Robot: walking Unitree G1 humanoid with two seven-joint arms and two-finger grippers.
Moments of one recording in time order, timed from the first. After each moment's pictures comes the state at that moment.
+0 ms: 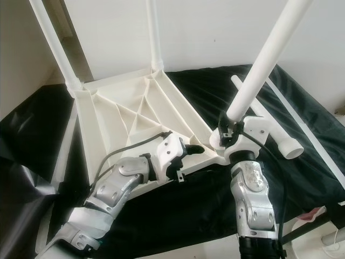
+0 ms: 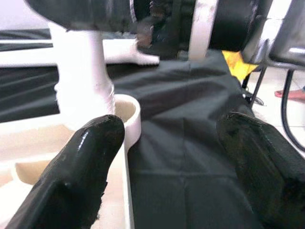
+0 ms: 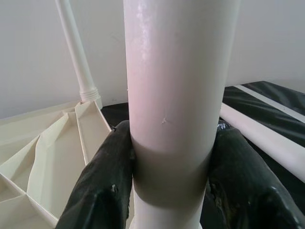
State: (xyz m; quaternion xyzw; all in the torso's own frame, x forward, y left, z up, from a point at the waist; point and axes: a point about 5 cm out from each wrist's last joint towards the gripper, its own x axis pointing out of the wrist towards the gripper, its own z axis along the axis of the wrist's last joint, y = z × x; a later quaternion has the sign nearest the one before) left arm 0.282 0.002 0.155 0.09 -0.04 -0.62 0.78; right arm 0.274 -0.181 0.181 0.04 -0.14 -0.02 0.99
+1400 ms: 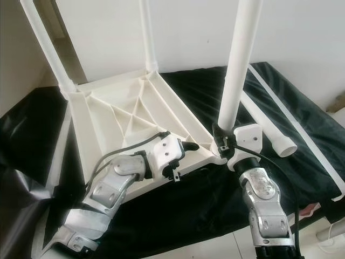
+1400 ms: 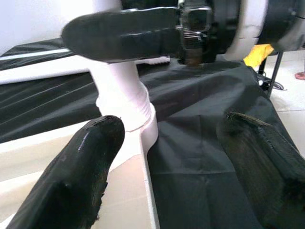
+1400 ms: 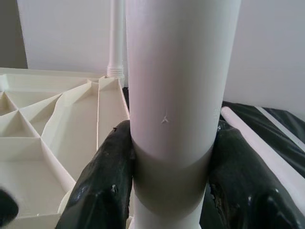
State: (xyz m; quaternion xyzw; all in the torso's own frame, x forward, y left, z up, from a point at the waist) left arm 0.285 0.009 0.163 0.15 -0.06 -0.59 0.79; right arm 0.266 -0.185 0.169 -0.09 -0.11 0.09 0.99
